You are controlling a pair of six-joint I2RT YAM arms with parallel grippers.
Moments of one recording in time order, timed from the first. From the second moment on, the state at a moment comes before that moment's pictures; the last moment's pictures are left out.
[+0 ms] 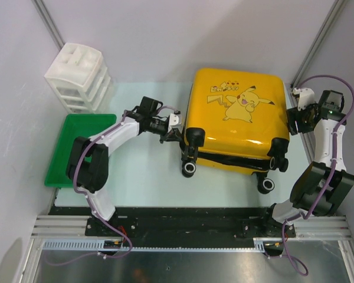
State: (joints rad) left arm -0.42 1.78 1.30 -0.48 1.00 0.93; right arm -0.41 1.50 1.34 -0.74 -0.31 -0.63
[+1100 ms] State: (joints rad) left arm -0.37 1.90 1.36 -0.71 1.02 0.87; right arm -0.24 1.37 1.41 -0.81 -0.41 -0.59
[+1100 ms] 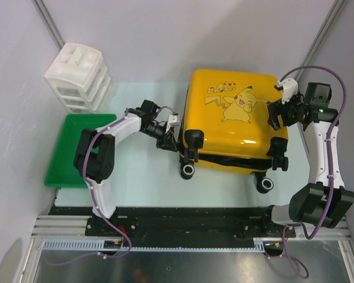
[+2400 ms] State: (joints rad) left arm -0.27 1.43 0.89 -0.09 0.72 0.66; right arm -0.25 1.32 1.41 -0.94 -0.50 -0.64
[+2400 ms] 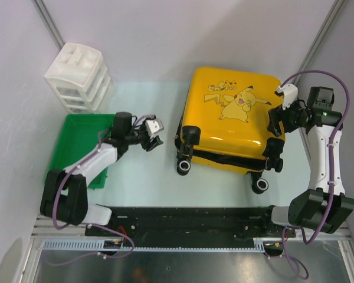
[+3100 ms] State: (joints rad) left arm -0.51 1.48 0.61 0.61 0.35 0.78; right arm -0.27 1.32 1.41 -0.95 -0.50 -0.65
